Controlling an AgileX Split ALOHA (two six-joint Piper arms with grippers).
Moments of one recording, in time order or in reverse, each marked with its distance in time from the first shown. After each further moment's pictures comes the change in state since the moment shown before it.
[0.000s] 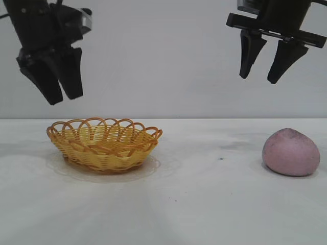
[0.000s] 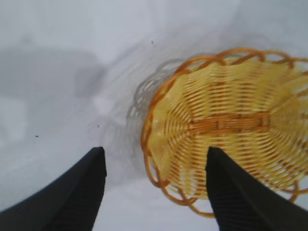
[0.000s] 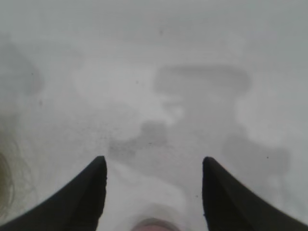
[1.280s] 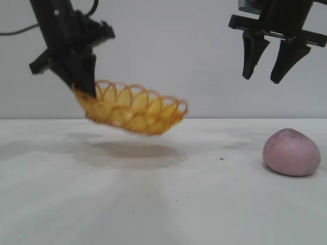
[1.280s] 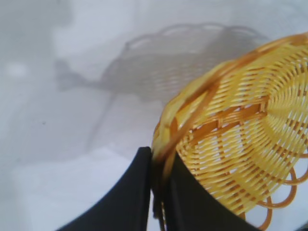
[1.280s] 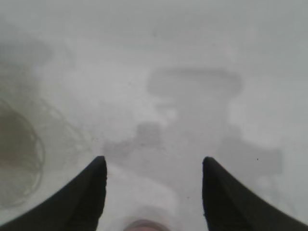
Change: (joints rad) left arm -0.019 0.039 -0.155 -0.158 0.153 -0.400; right arm -0.004 0.000 0.000 -0.028 -0.009 0.000
